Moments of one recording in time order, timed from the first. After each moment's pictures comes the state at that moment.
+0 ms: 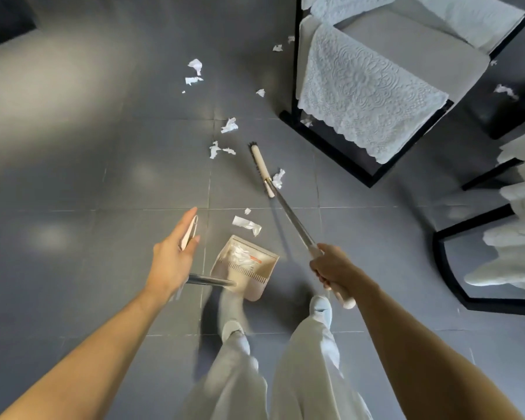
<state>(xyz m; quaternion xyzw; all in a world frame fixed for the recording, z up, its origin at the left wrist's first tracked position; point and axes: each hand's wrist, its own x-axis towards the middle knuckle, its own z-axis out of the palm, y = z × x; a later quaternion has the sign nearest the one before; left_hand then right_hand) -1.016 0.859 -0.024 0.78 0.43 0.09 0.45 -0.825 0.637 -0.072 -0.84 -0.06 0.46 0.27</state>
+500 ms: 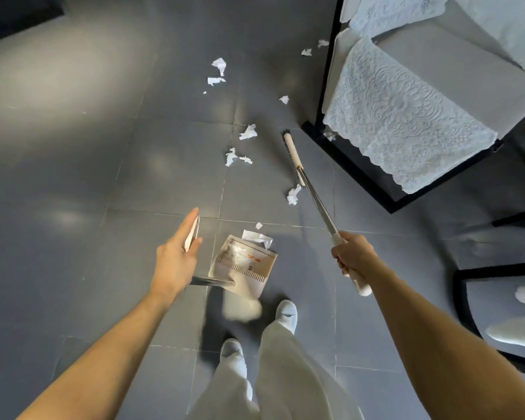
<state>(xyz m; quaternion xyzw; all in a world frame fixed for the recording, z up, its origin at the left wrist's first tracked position) -0.954 0.930 -0.048 0.75 0.49 0.10 0.43 -0.705 0.717 -0.086 -0.86 -0.01 0.43 0.27</state>
